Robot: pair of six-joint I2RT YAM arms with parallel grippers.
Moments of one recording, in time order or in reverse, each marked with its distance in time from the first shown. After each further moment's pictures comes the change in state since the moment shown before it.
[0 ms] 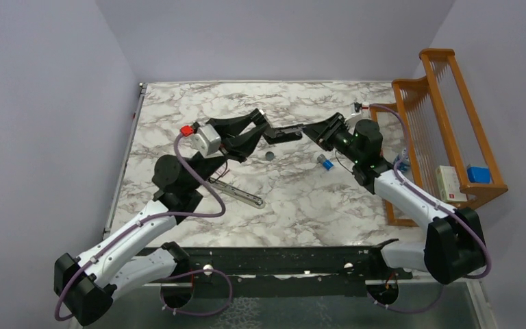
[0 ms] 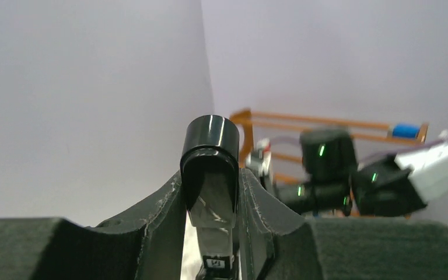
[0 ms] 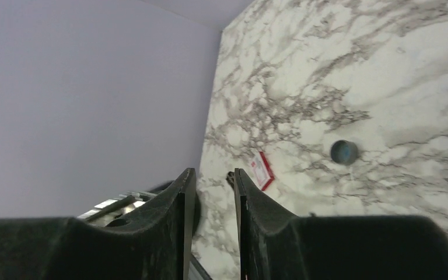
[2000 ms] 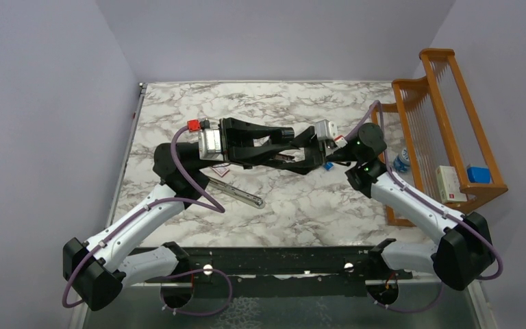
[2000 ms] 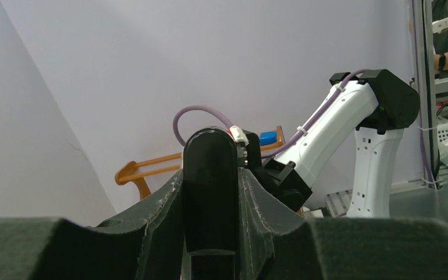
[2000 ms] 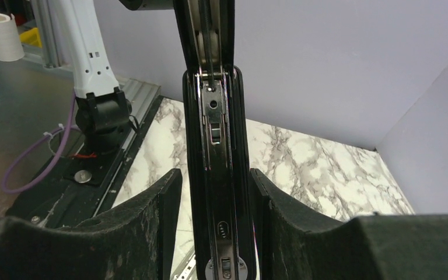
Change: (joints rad) left arm 0.005 0.146 0.197 0.200 0.541 -0.179; right arm 0.200 -0.042 0.085 0.283 -0.830 -1.078
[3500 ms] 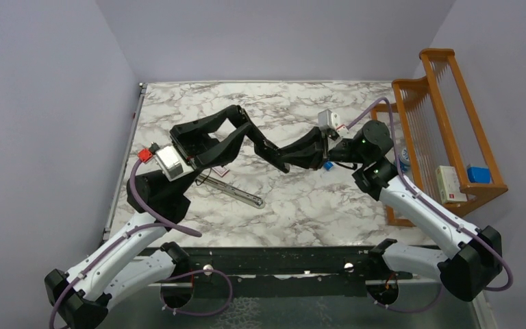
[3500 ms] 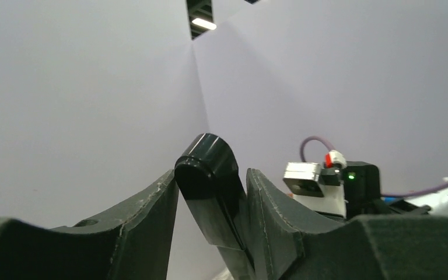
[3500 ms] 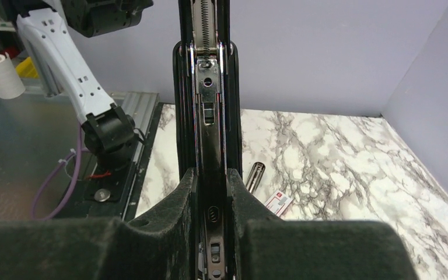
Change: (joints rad) left arm -0.008 -0.239 -0.168 0.035 -0.463 0.157; right arm 0.013 -0.077 0.052 -0.227 0.127 0.068
